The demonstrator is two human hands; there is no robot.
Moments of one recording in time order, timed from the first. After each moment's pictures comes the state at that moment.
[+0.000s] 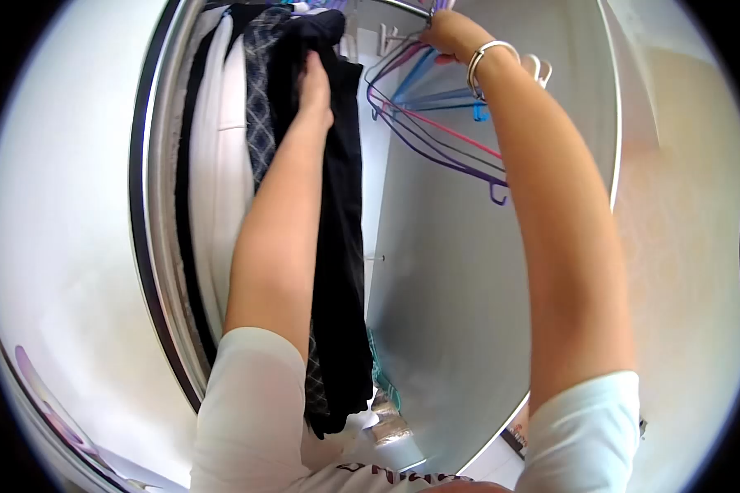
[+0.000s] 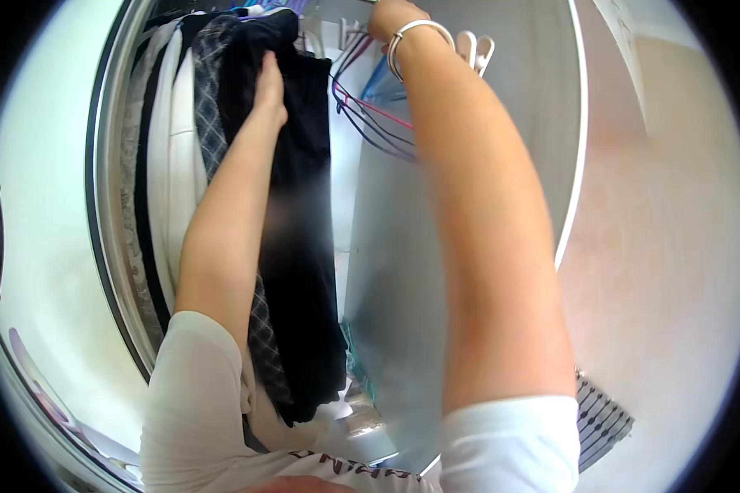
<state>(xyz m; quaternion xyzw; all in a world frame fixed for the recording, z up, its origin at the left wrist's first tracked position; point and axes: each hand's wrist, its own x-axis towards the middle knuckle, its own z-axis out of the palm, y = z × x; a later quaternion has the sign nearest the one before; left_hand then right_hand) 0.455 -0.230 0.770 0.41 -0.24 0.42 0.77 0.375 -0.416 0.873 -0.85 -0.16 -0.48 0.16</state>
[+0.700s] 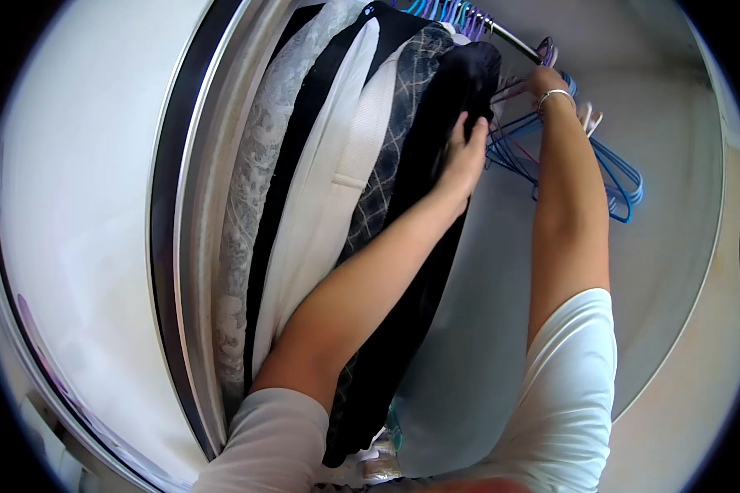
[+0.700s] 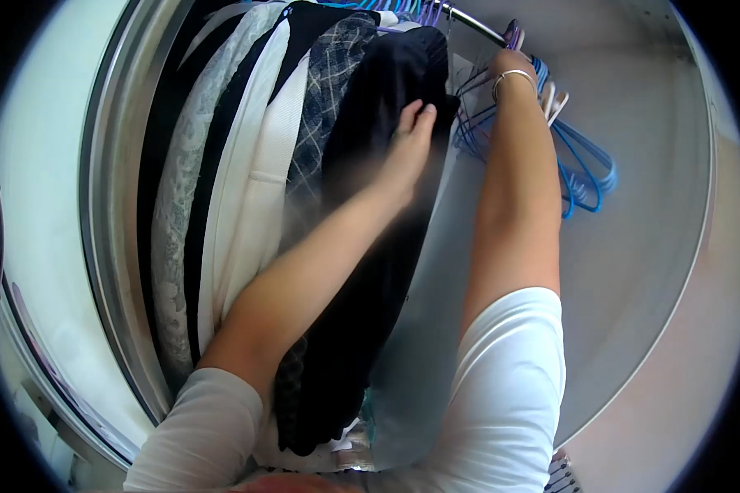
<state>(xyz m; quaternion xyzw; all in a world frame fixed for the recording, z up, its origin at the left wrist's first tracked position) 0.450 -0.260 0.751 0.49 -0.29 0.38 0.73 0.563 -0.400 1.007 -0.86 -0.03 -0.50 0.11</state>
